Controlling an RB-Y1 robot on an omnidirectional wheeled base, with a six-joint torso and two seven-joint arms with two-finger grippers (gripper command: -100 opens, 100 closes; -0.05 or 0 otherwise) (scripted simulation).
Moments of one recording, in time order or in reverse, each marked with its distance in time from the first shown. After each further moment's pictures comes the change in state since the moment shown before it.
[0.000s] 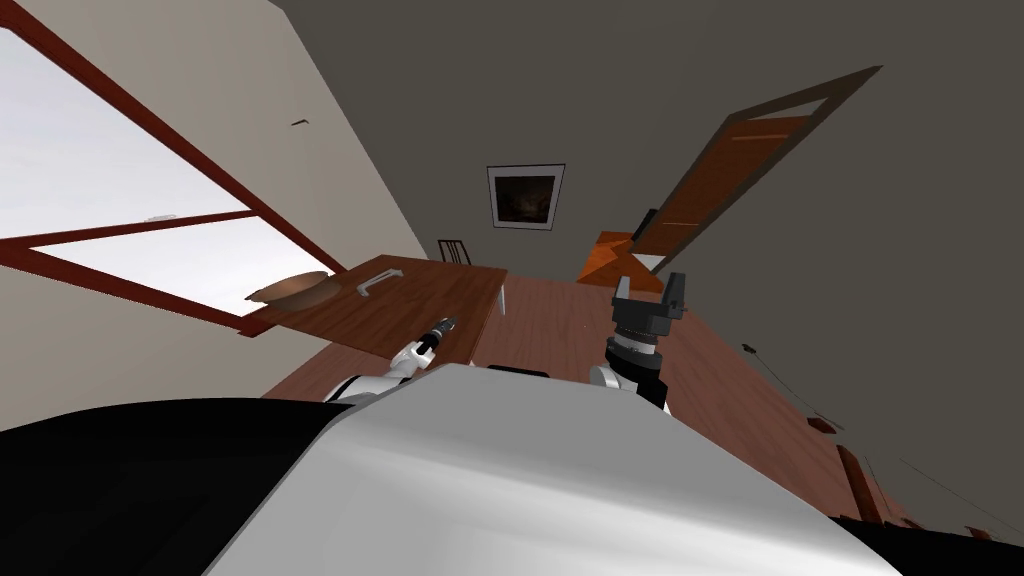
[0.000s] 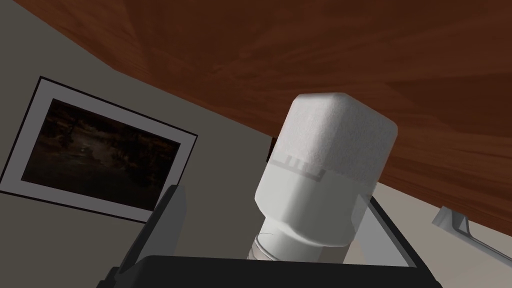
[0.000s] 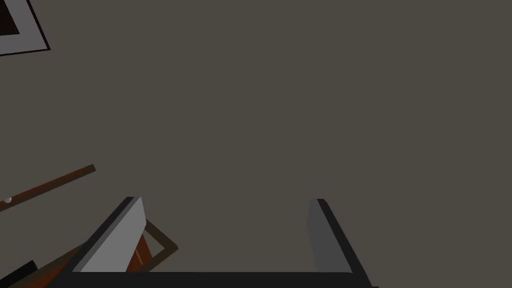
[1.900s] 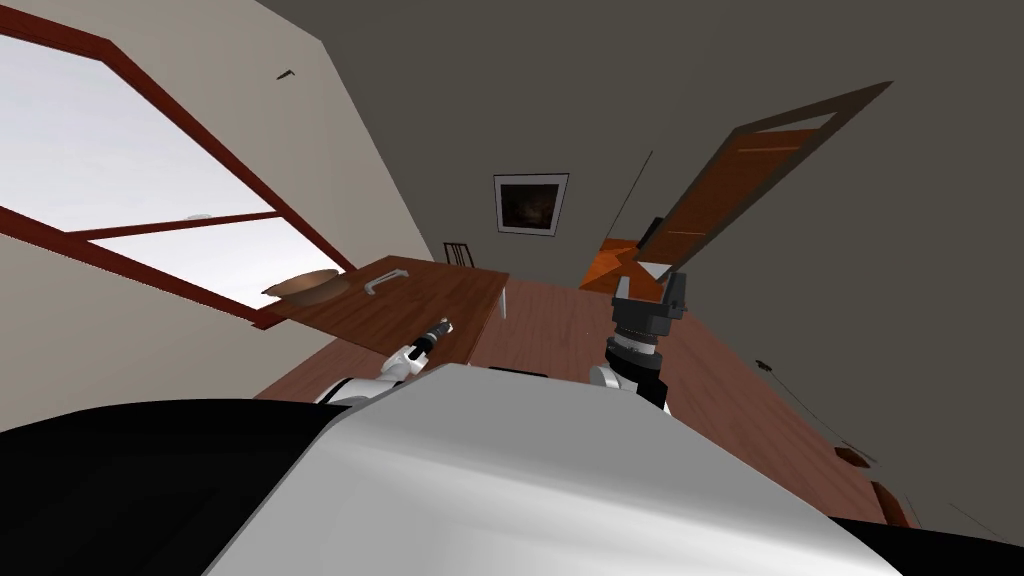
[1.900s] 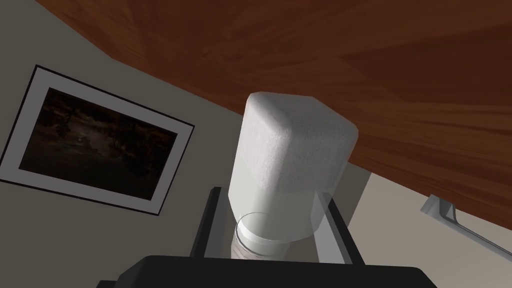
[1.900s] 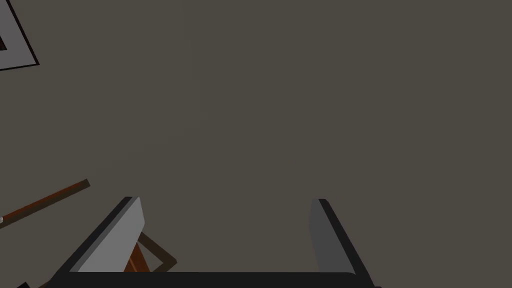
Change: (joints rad) left arm 0.028 0.044 -0.025 0.032 0.008 -0.066 0.020; right arm 0.000 0.000 0.000 0.000 0.000 0.000 0.000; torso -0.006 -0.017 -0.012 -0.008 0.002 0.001
